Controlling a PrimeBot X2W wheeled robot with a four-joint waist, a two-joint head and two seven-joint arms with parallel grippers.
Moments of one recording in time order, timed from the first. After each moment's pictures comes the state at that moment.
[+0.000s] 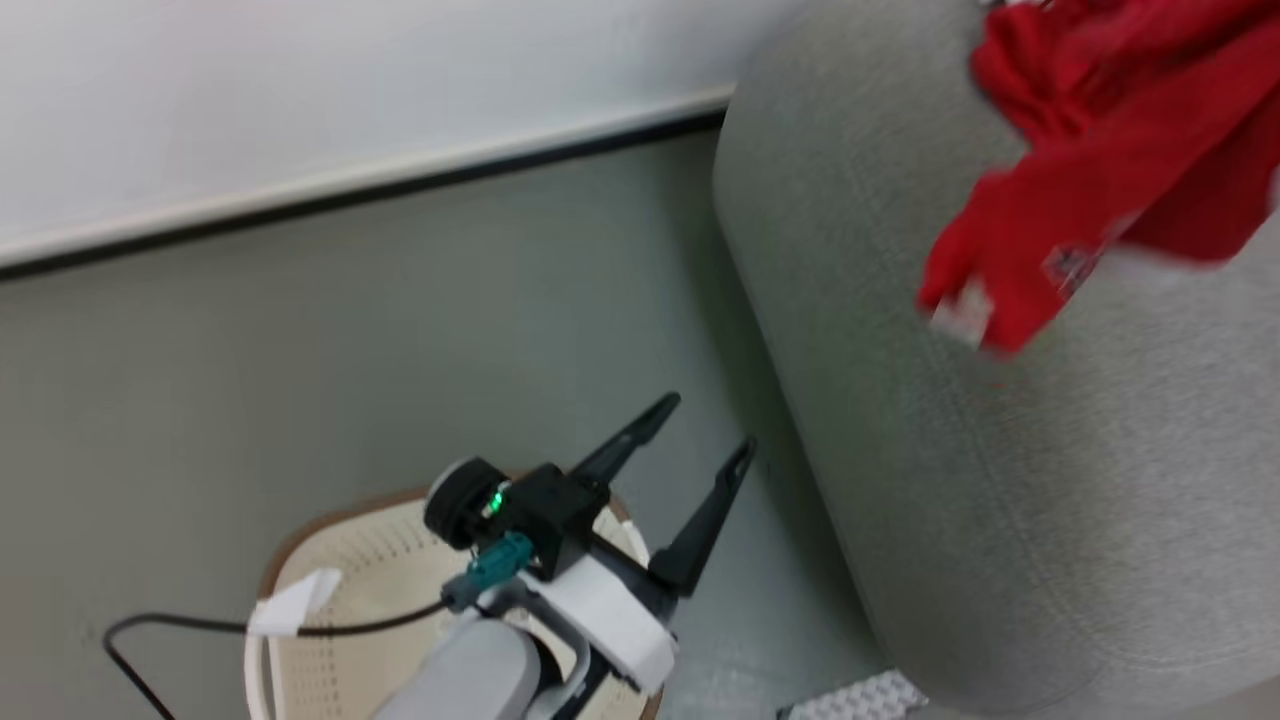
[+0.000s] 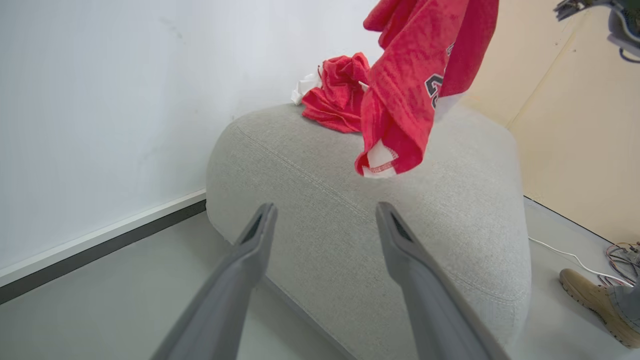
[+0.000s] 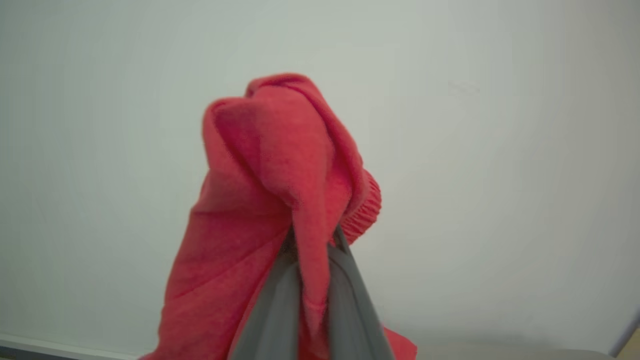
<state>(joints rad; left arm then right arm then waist) -0.44 0.17 -0.65 0.12 -0.32 -0.02 -0.14 -0.72 -0.43 0.09 0.18 0.38 0.13 -0.17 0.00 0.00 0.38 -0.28</state>
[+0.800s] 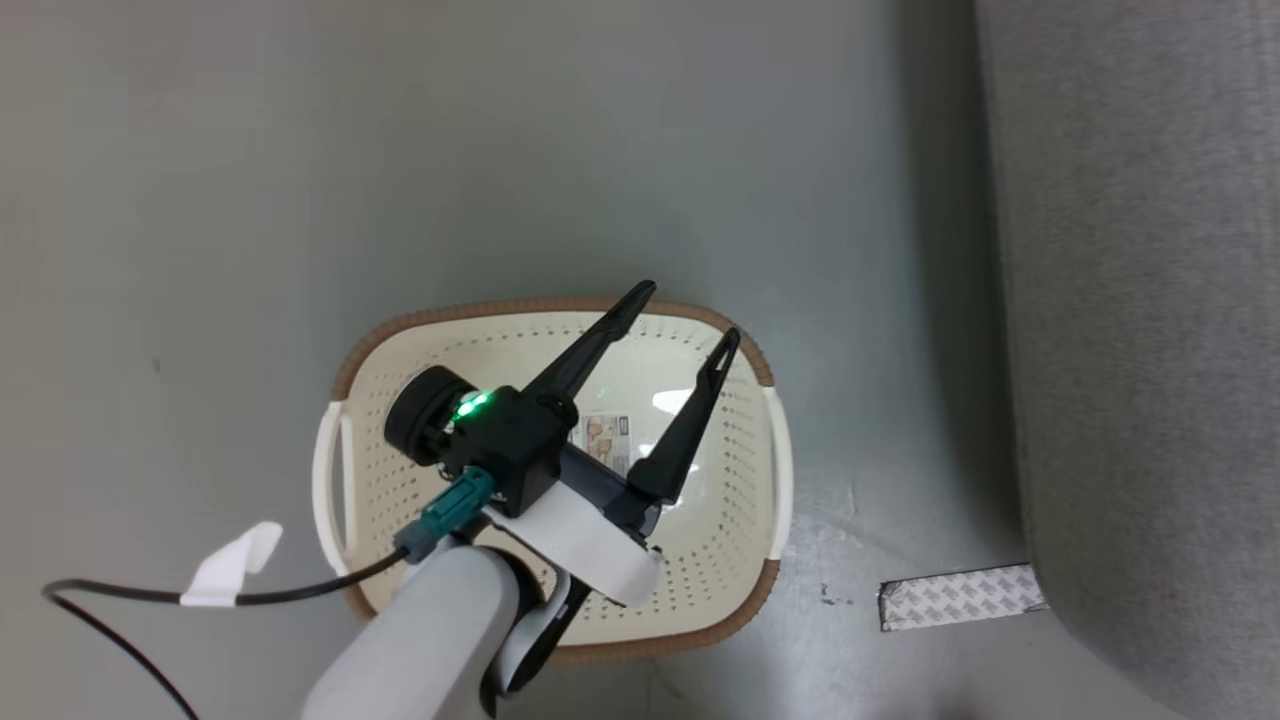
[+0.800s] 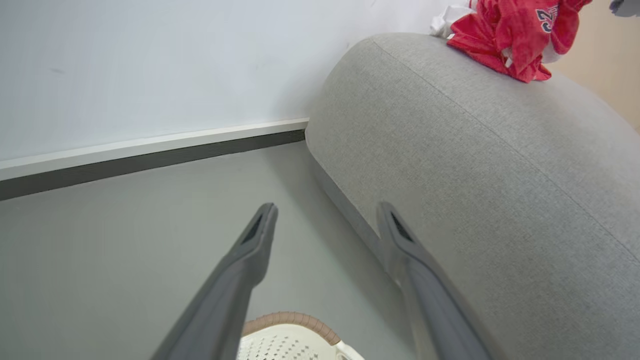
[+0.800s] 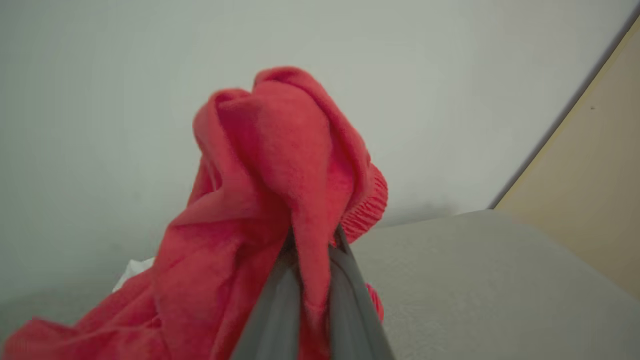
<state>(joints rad) -0.55 0.19 -0.61 0.06 -0.30 0.01 -0.16 -1.29 -0.61 -0.32 0.82 0.11 0.13 -0.06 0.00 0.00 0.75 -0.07</state>
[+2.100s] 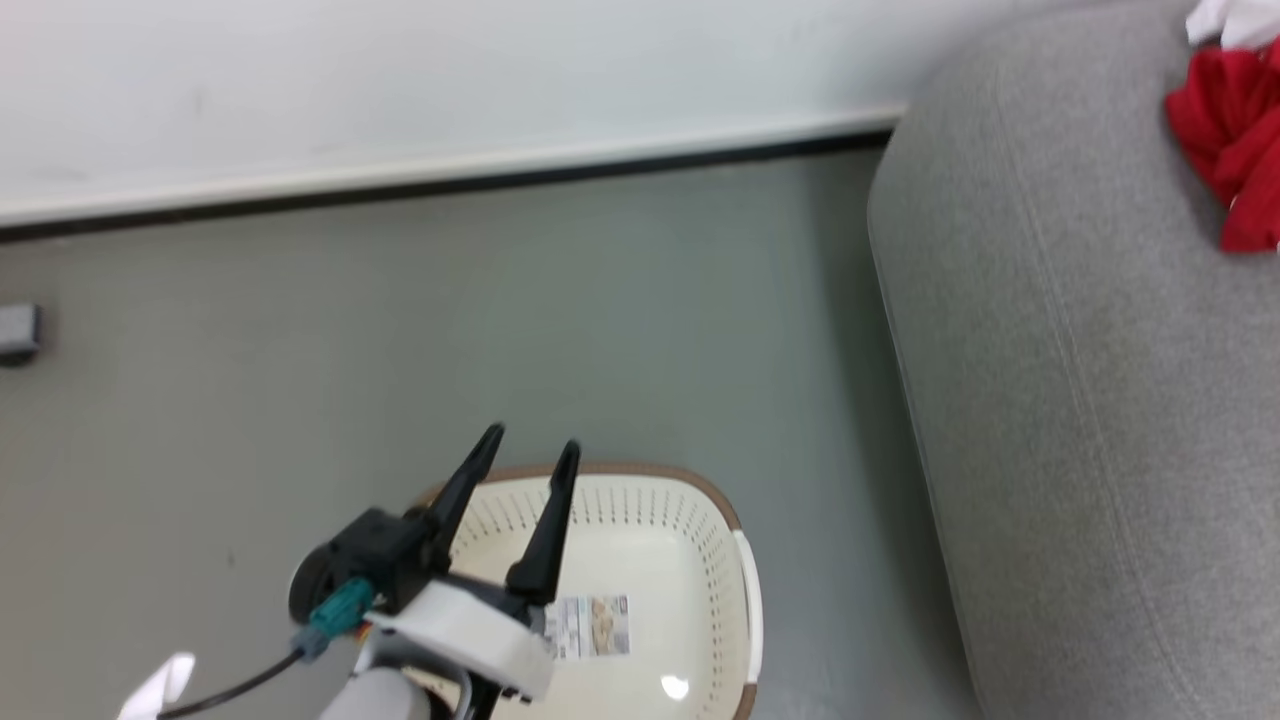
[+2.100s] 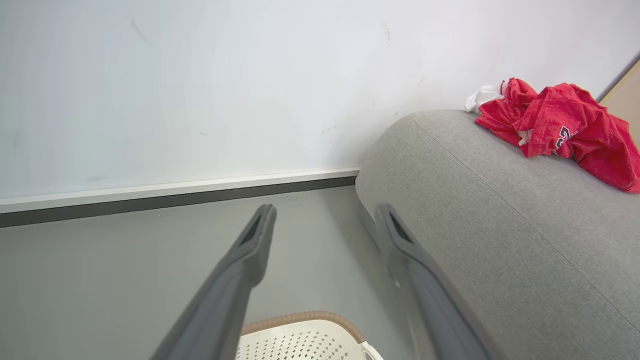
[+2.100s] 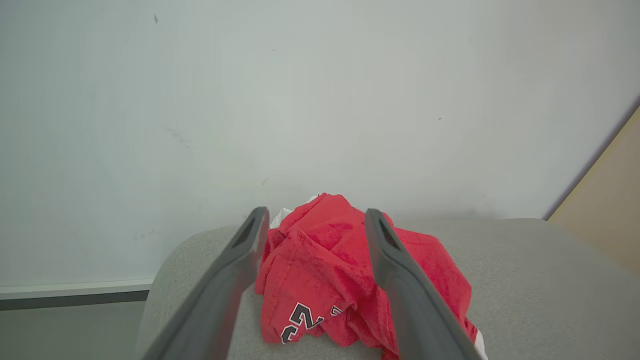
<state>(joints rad) -0.31 0.24 -0.50 0.15 -0.44 0.10 -0.24 -0.60 -0.20 -0.34 0.19 0.00 0.13 0.09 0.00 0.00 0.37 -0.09</state>
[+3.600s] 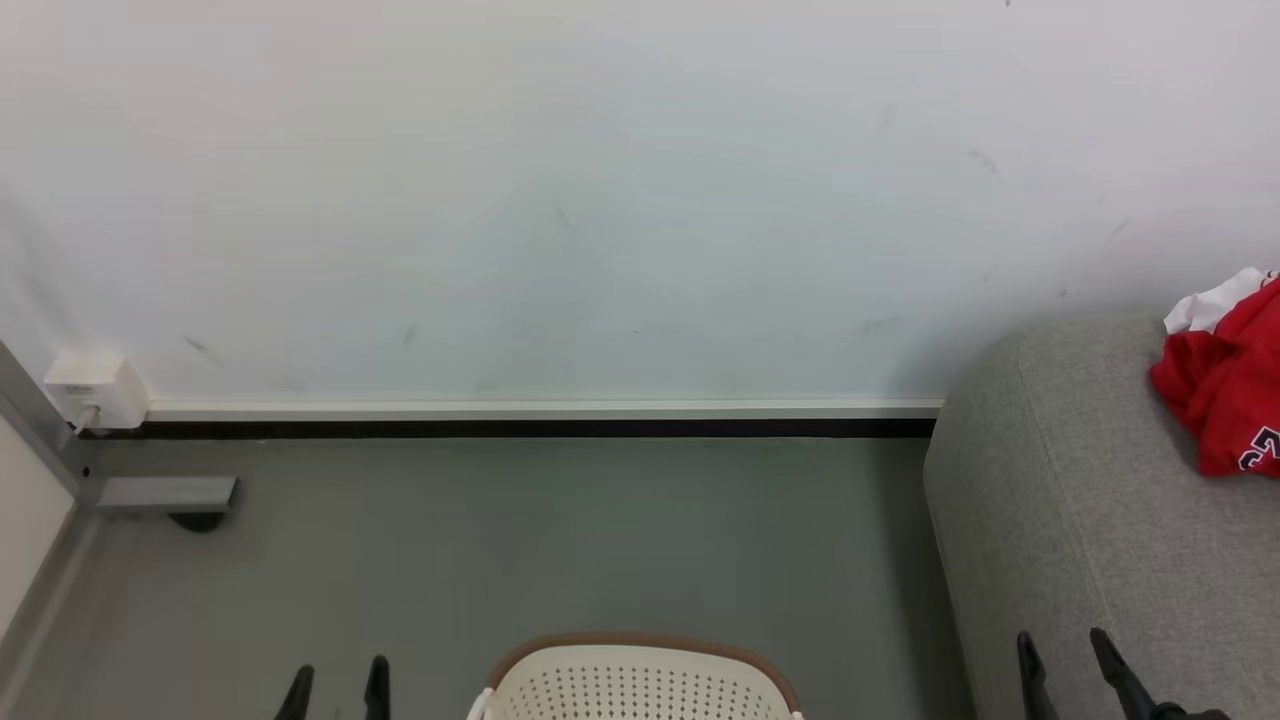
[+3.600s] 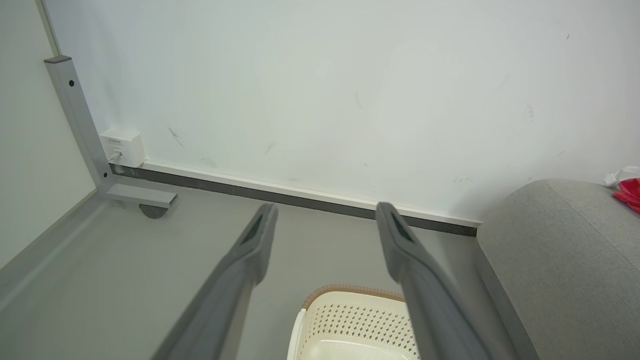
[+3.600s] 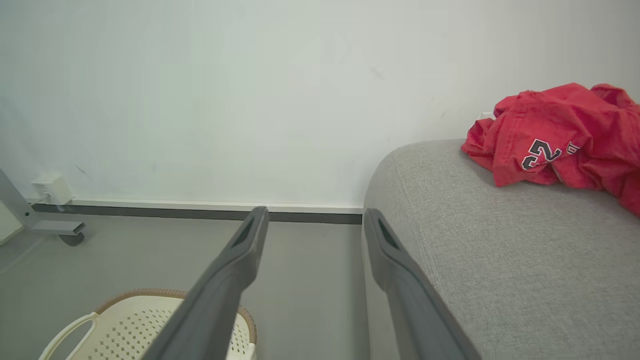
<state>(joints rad) 0.10 0.10 -0.02 0.23 -0.27 -0.04 -0.26 0.01 -0.06 0.01 0.36 0.19 0.13 -0.26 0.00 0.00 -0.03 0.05</state>
